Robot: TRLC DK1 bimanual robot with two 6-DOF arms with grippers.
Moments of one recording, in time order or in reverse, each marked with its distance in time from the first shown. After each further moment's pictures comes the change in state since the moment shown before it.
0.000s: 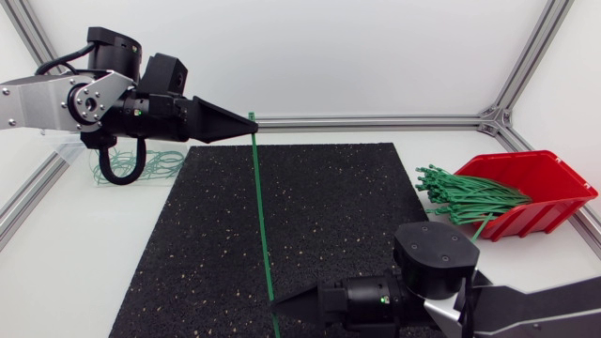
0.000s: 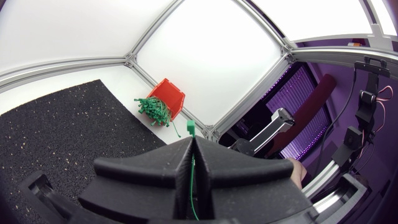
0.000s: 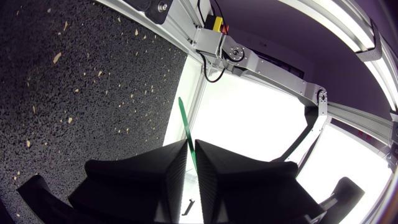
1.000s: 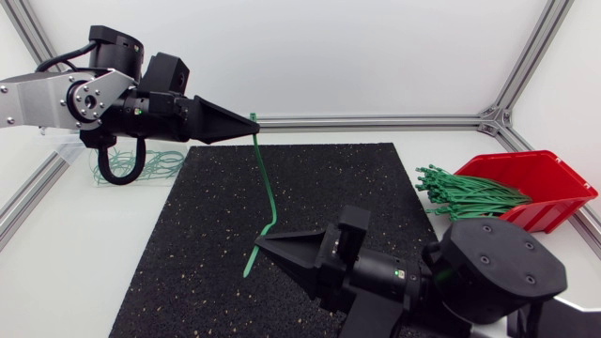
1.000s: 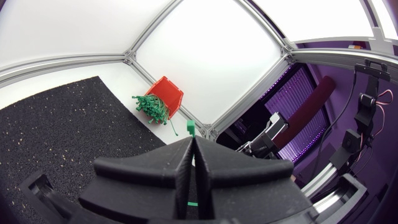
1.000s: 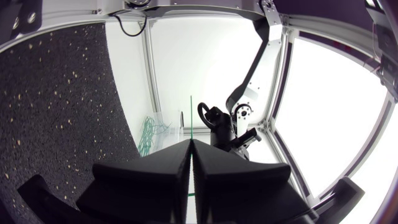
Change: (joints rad) left arm -0.009 -0.007 0.008 -0.038 -0.001 0.000; right arm 0.174 -0.262 0.061 -0.013 0.481 0.544
